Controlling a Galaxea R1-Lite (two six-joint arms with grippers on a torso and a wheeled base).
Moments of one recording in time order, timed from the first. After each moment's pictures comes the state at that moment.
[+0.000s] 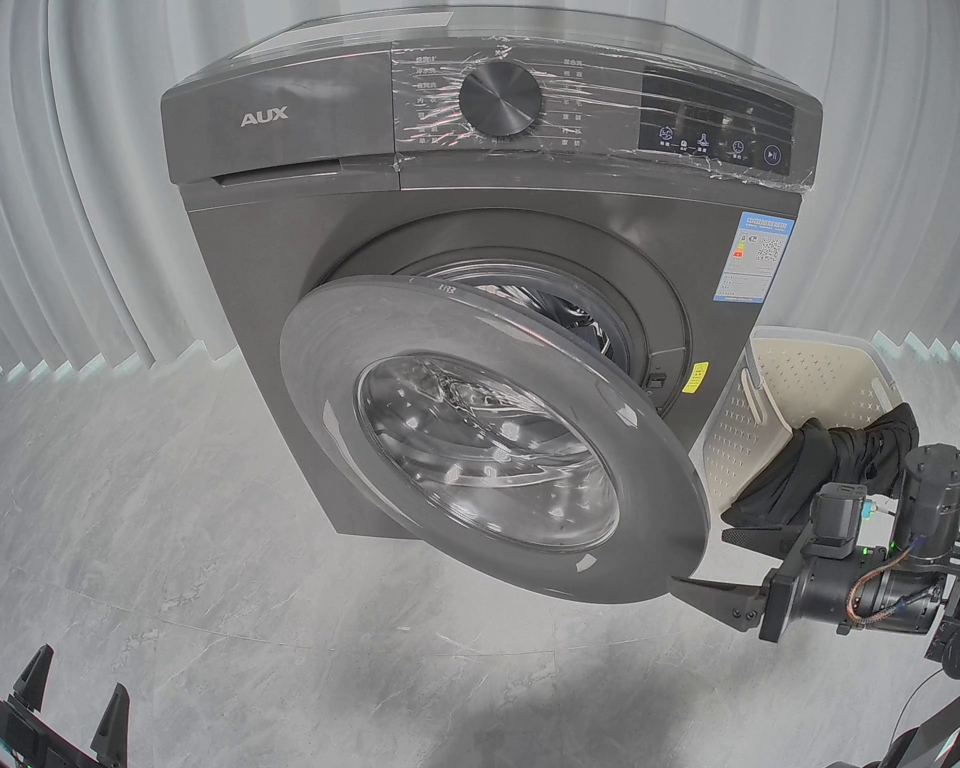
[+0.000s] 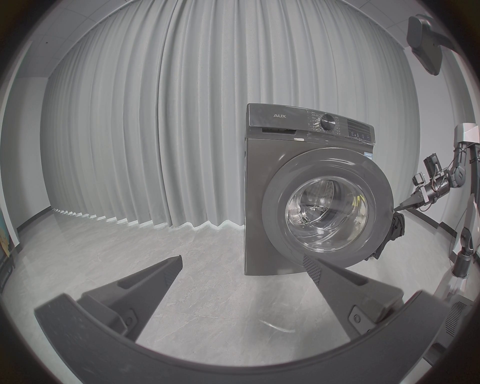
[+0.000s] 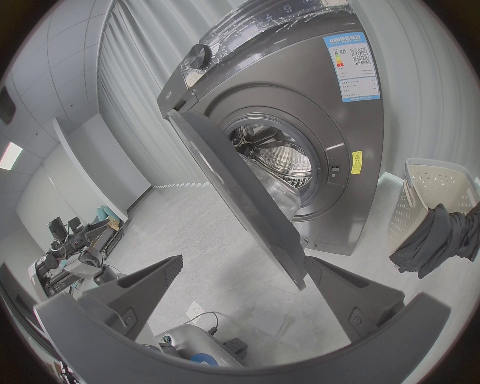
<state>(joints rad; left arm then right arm) 0.00 0.02 -0.02 0.00 0.00 -0.01 0.53 1.40 -0.30 -0.77 0.22 0.17</state>
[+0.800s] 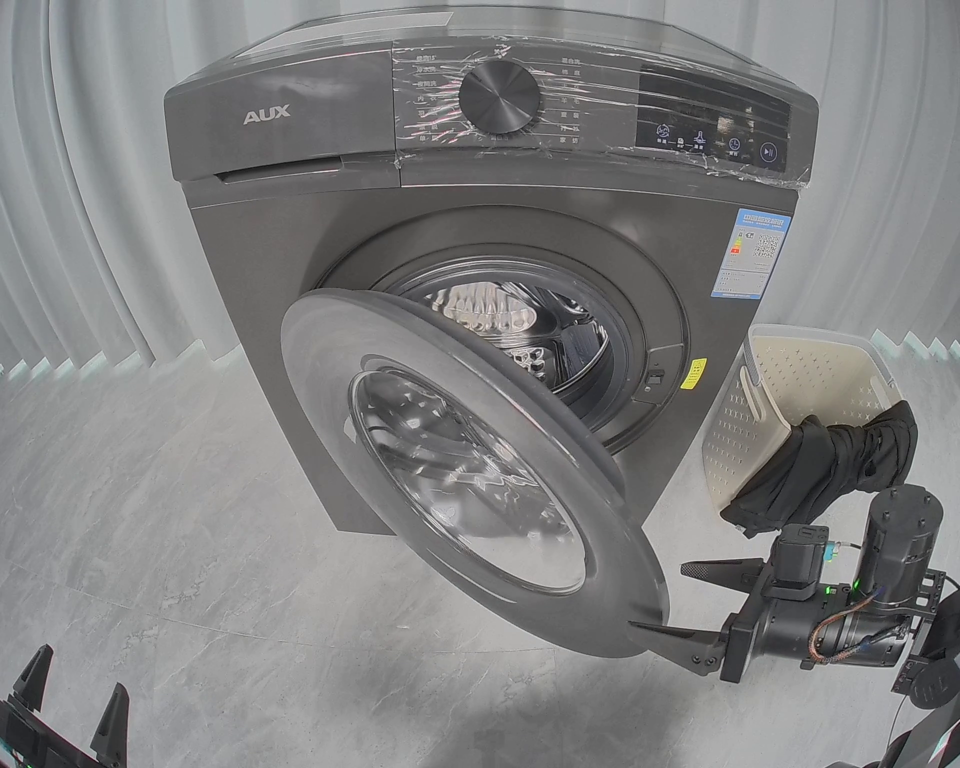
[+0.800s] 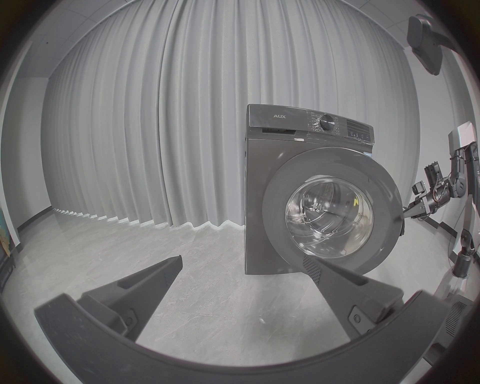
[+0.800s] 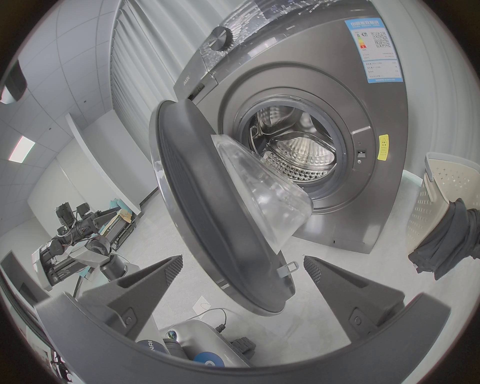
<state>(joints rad) 0.00 0.02 -0.02 0.00 0.00 -0.01 0.63 1.55 -0.20 -1.03 0.21 0.18</state>
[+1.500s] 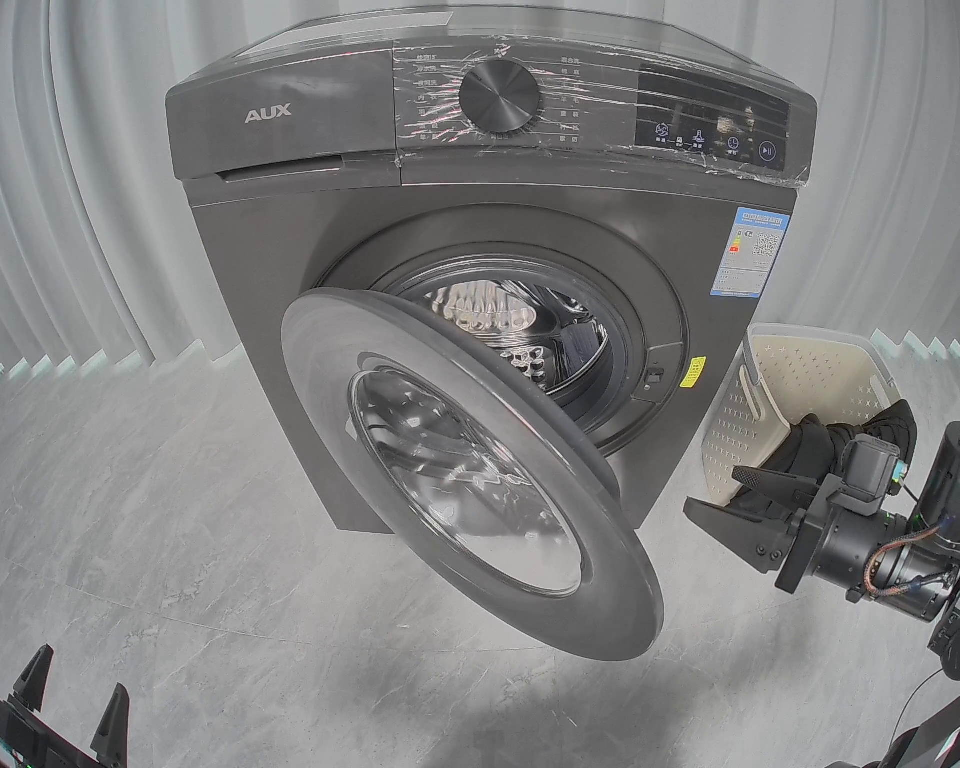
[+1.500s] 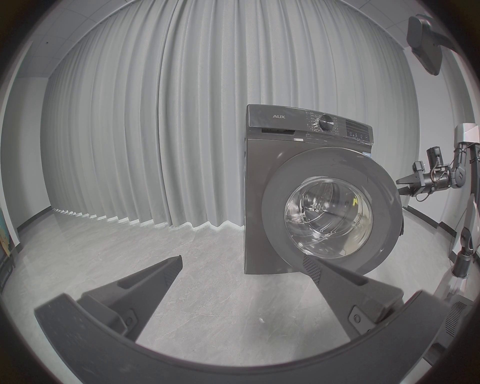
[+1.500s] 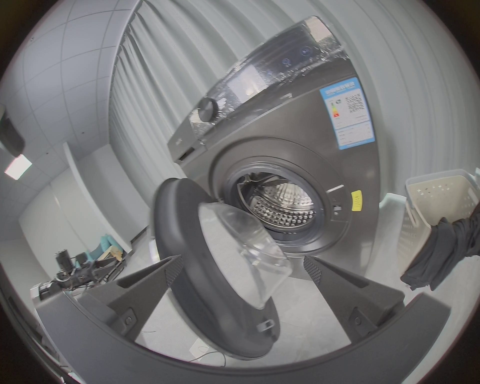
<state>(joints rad) 0.00 0.02 -0.02 0.00 0.00 -0.01 0.53 1.40 -0.29 -1.03 0.20 0.27</state>
